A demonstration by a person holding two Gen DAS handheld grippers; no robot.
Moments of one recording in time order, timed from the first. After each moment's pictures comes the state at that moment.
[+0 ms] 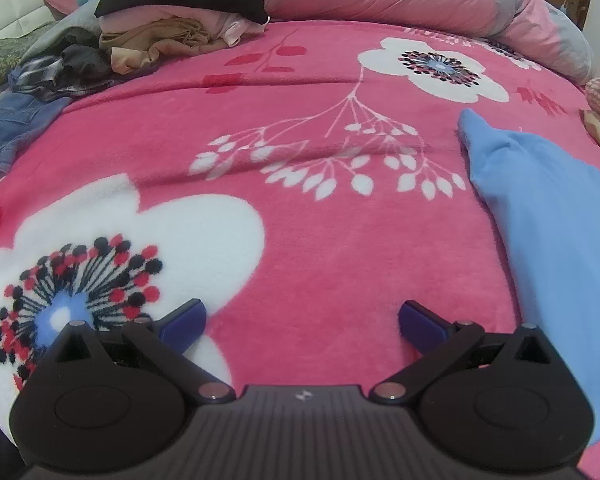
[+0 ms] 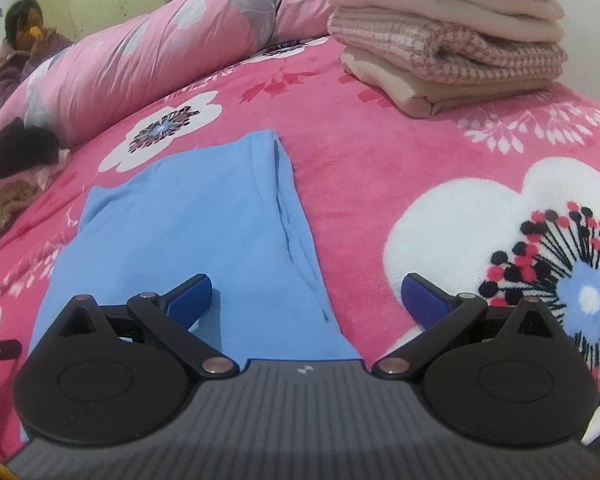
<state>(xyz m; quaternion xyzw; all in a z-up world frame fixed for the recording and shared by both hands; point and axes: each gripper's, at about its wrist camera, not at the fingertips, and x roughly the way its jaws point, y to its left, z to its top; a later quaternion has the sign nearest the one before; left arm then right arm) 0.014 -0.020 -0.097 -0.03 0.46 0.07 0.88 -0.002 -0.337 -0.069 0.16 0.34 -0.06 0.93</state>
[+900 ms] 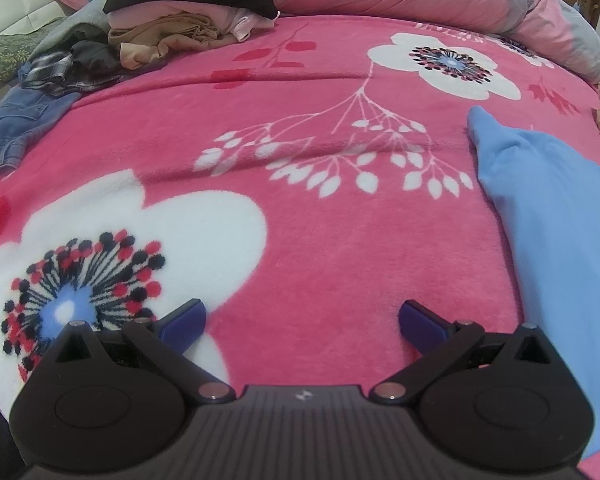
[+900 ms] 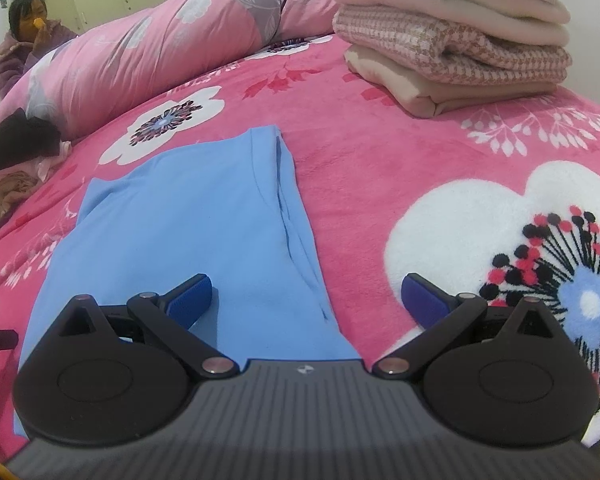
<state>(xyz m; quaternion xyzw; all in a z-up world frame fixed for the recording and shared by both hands) 0.017 -0.025 -0.097 -0.03 0.47 0.09 0.88 0.000 -0.334 -0.072 0.15 0.33 -0.06 0.93</state>
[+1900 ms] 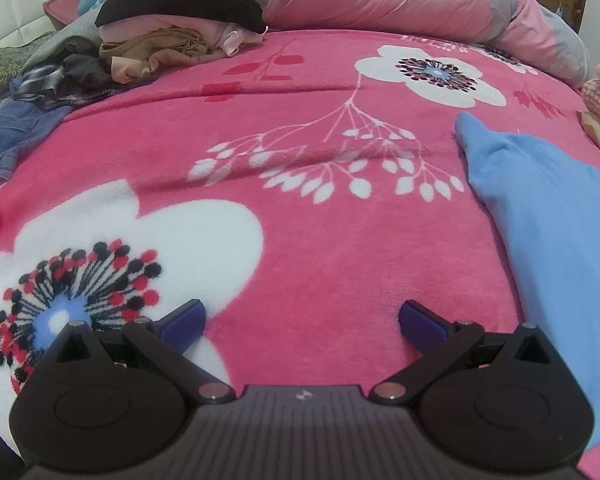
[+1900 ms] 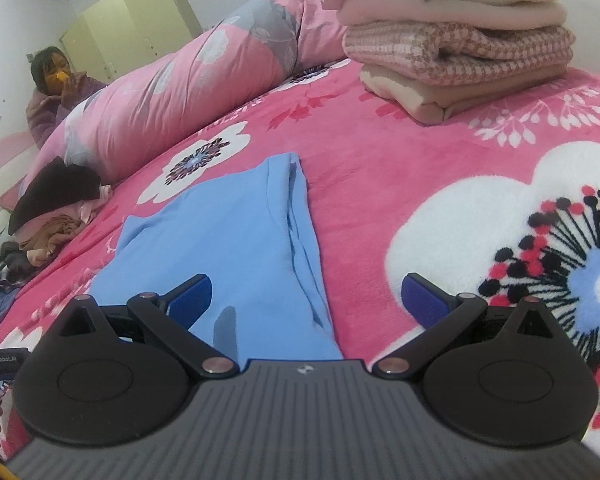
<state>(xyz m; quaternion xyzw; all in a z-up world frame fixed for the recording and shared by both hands) 0.011 -0.022 -0.099 -0.03 0.44 0.07 0.89 -0.018 -0.358 -0.081 0.21 0.27 0.00 0.94</state>
